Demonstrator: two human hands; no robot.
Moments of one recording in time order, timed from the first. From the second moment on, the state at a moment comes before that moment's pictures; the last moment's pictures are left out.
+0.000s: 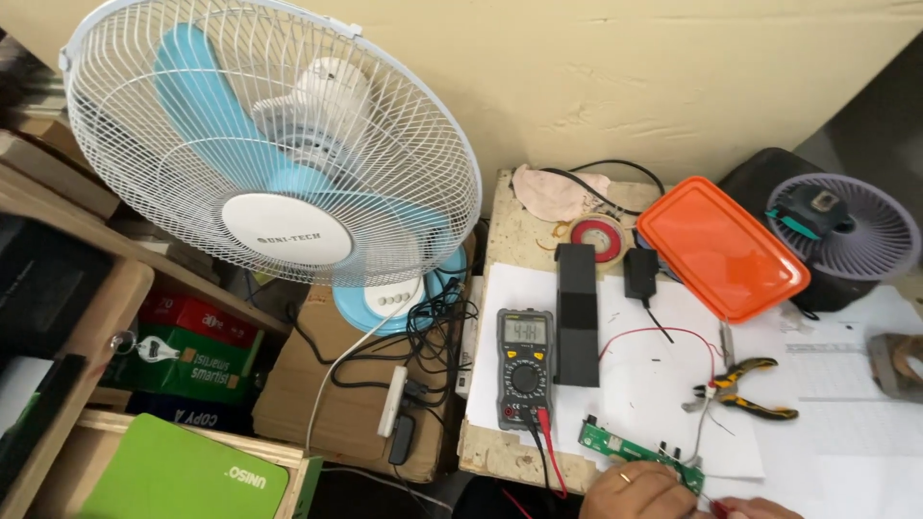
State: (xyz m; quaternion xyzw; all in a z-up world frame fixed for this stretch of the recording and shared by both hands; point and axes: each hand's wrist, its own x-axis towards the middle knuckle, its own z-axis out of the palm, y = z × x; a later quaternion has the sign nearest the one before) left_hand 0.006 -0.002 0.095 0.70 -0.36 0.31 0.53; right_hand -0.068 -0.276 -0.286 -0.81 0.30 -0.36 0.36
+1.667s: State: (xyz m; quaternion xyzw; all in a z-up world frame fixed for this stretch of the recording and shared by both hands) left_hand -0.148 0.071 0.121 0.72 -0.14 -0.13 0.67; right_hand -0.196 -0.123 0.134 -0.92 -0.11 0.10 0.36
